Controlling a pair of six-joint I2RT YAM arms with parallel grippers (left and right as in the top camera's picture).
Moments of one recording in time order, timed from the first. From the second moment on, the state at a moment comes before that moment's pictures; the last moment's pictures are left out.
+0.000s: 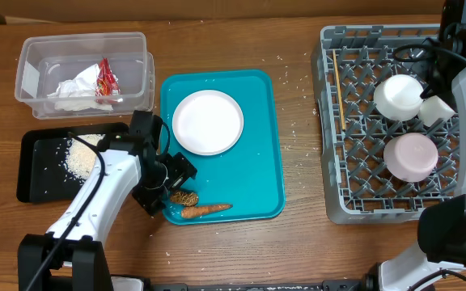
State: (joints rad) left arm -0.13 1.52 0.95 -0.99 0.26 -0.89; right arm -0.17 1.81 1.88 -1.21 0.30 0.64
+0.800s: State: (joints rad) left arm -0.31 1.55 0.90 -0.88 0.07 -1.31; right arm -0.17 1.81 1.88 -1.21 0.30 0.64
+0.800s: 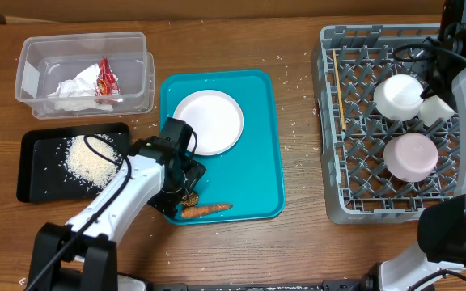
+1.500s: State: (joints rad) left arm -0.31 1.69 0.90 -0.80 0.13 -1.32; right arm -0.17 1.81 1.88 -1.21 0.30 0.64
